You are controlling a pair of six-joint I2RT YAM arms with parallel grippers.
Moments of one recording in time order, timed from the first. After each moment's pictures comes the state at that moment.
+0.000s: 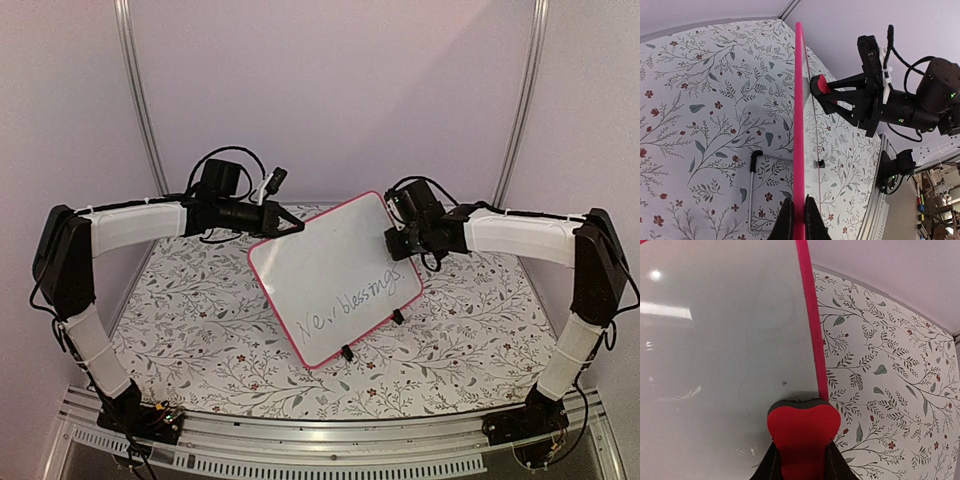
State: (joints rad) left arm -0.50 1.76 1.30 -0.09 0.70 -0.34; right arm 0.69 1.75 1.31 -0.35 0.38 0.16
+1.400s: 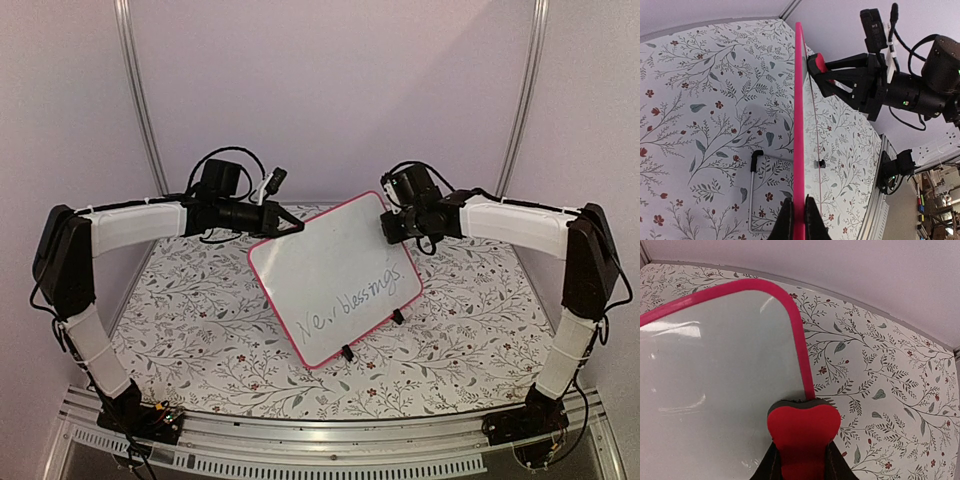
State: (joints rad) left arm -0.50 1.76 1.30 -0.09 0.70 -0.34; right arm 0.66 1.80 1.45 -0.37 0.36 0.14
